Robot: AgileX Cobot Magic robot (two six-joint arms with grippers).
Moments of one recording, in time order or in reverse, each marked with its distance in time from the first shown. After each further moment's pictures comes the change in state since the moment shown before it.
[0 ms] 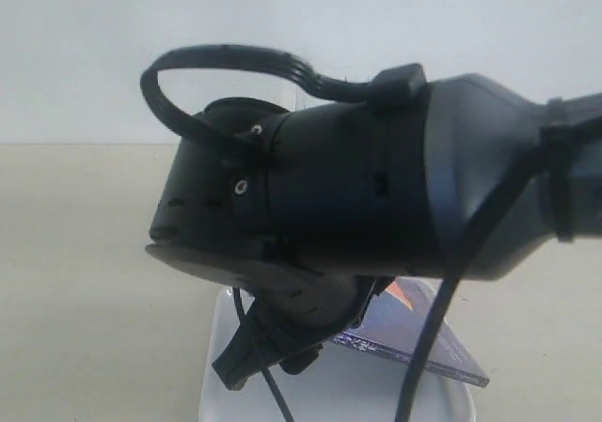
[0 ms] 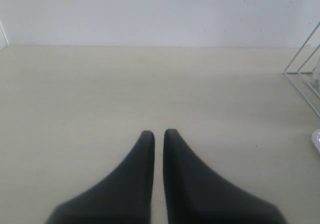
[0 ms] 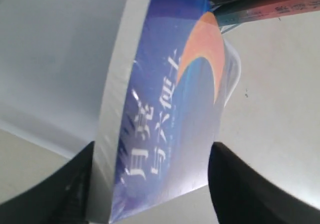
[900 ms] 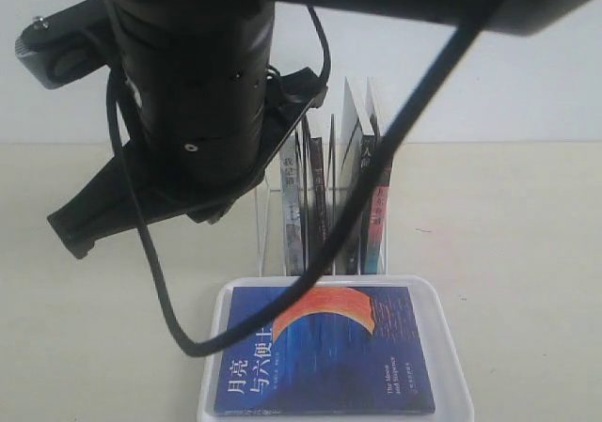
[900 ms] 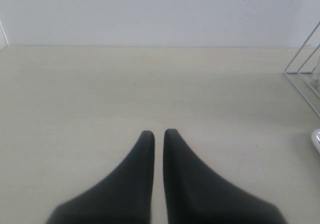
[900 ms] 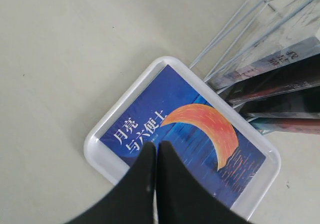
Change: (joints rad) left arm 0.000 0.000 0.000 0.000 0.000 0.000; right arm -0.004 -0.015 -0.400 0.195 -0.001 -0.248
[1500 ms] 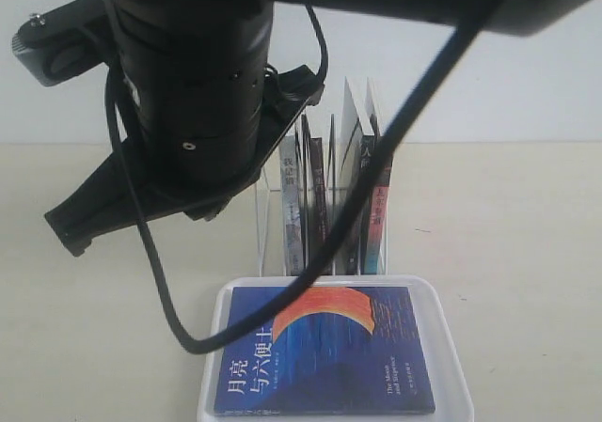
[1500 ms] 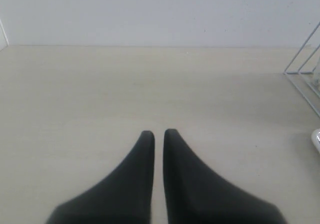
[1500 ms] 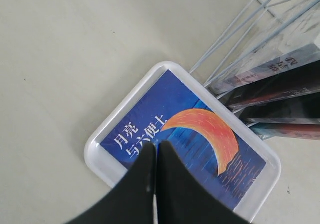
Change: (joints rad) left arm 0.000 0.000 0.000 0.000 0.000 0.000; right arm -0.002 0.000 0.000 -0.003 -0.013 -0.002
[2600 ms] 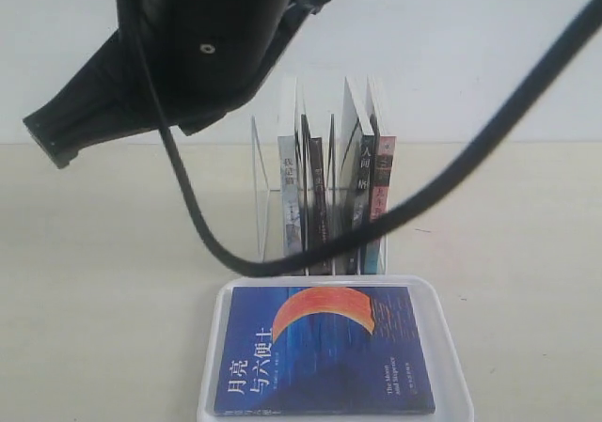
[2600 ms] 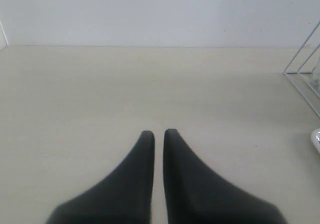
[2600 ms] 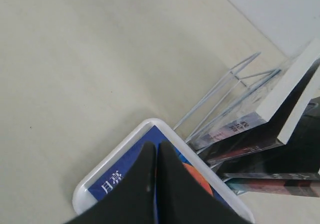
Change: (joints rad) left arm 0.000 0.000 0.000 0.000 0.000 0.000; right arm 0.000 -0.106 0.000 -0.063 -0.121 -0.073
